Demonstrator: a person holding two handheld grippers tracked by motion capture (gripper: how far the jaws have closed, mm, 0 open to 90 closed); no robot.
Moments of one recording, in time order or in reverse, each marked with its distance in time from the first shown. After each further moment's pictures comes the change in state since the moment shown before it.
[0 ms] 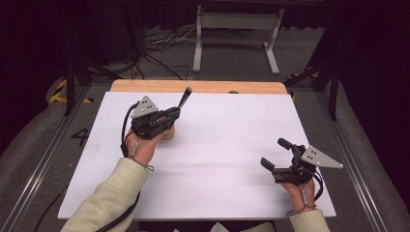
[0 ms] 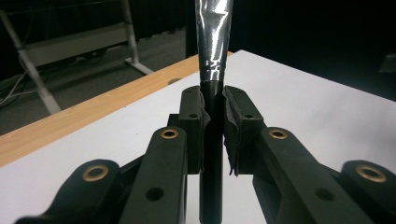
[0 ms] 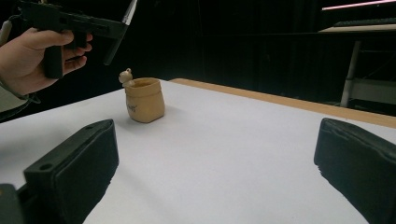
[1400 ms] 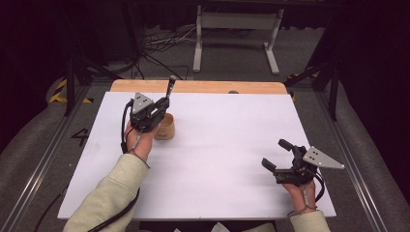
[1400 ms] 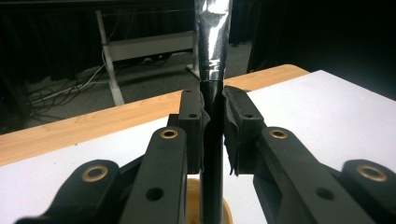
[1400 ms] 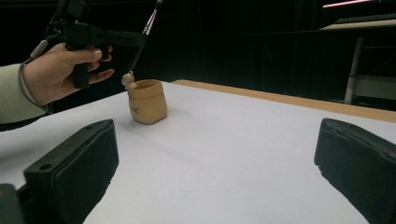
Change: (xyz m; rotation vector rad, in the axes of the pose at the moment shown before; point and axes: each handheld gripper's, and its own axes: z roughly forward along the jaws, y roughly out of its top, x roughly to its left) left arm 0.024 -0.016 0.022 -0.050 0.260 -0.081; right arm -0.001 -0.002 -0.003 -0.007 0.008 0.028
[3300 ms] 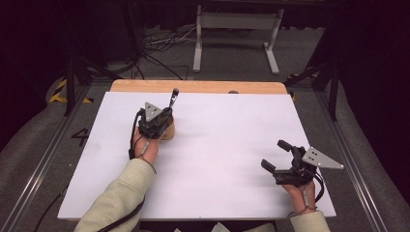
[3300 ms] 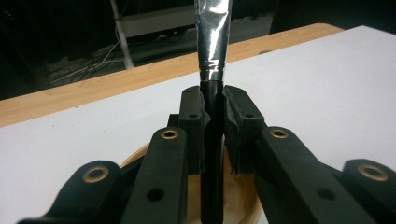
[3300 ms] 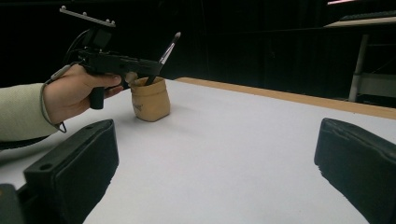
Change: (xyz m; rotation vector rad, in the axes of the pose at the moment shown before) left arm -0.005 -0.040 0.028 0.103 0.091 0.043; right arm 0.001 -0.002 0.001 0.011 0.012 -0.001
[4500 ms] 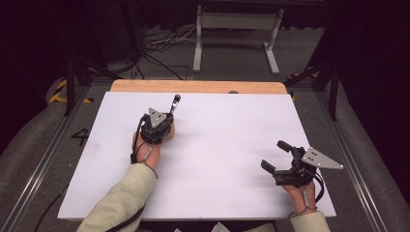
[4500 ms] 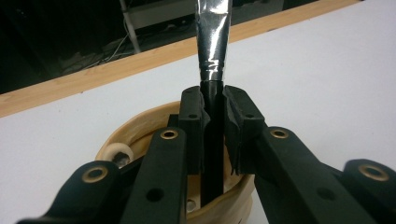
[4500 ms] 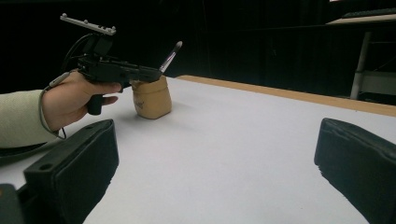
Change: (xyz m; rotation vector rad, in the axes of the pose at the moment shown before) left arm -0.012 -0.013 0.000 0.046 0.042 0.056; right arm 0.001 -0.001 0.000 0.010 0.003 0.001
